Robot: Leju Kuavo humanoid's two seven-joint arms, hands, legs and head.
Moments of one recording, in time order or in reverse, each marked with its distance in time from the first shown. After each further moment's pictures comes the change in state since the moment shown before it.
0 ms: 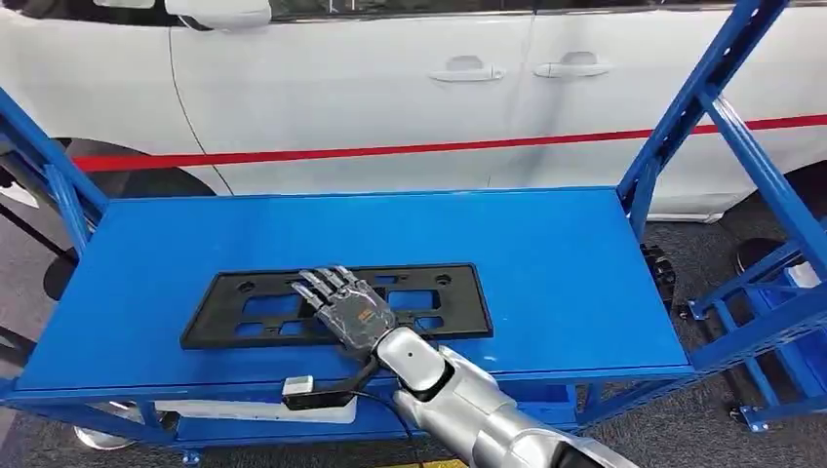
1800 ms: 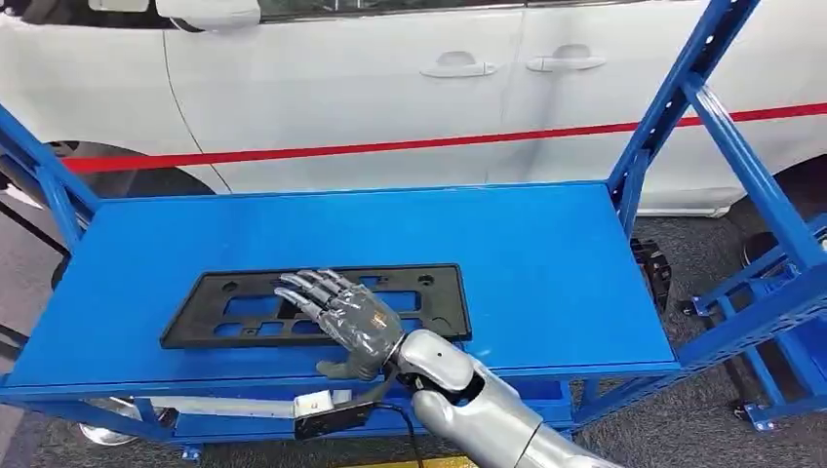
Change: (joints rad) left arm 0.005 -0.018 0.023 0.000 0.109 0.049 0.062; right arm 0.129 -0.148 -0.034 -0.448 -0.337 0.103 -0.274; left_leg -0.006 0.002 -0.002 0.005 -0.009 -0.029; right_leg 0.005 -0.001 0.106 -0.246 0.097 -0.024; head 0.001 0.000
